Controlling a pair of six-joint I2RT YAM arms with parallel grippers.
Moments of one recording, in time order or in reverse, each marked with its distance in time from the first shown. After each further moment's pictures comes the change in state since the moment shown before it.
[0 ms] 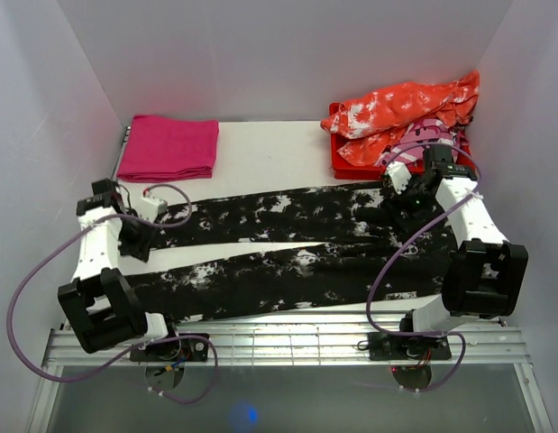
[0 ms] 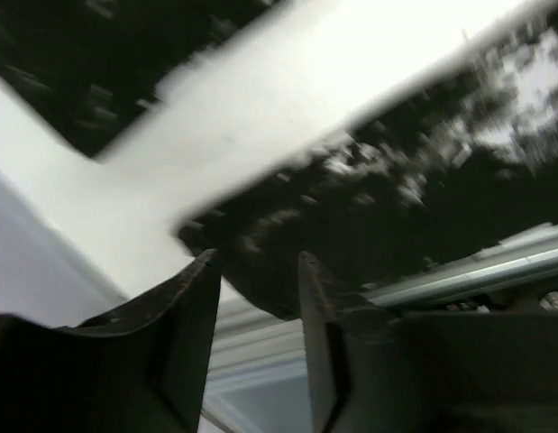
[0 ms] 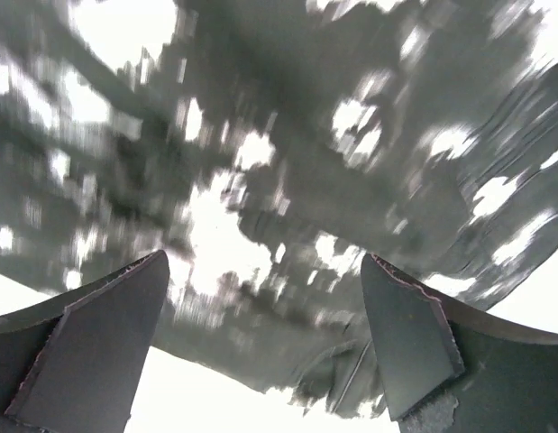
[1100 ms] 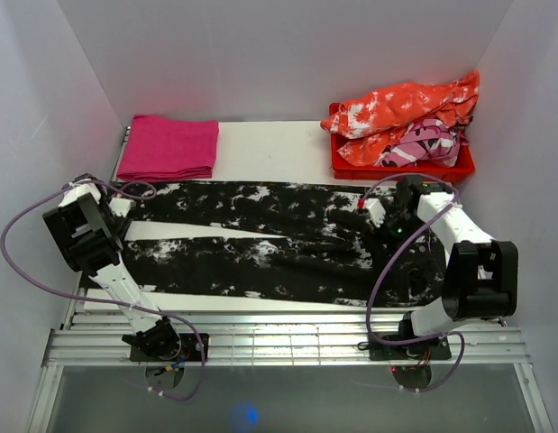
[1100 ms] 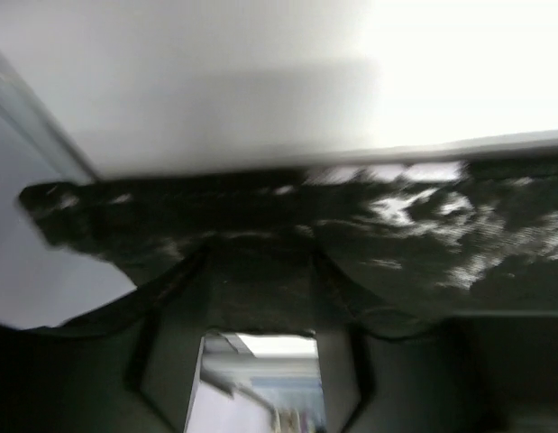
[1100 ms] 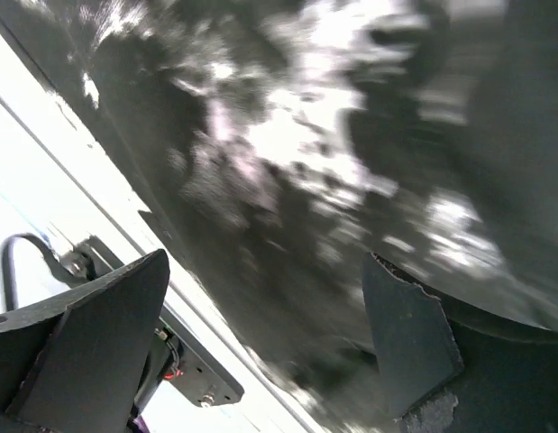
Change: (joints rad) left arm 0.171 0.650 0.297 0.061 -0.257 -0.061; right arm 0.122 -0.029 -0.241 -0.179 -0.167 -0.033
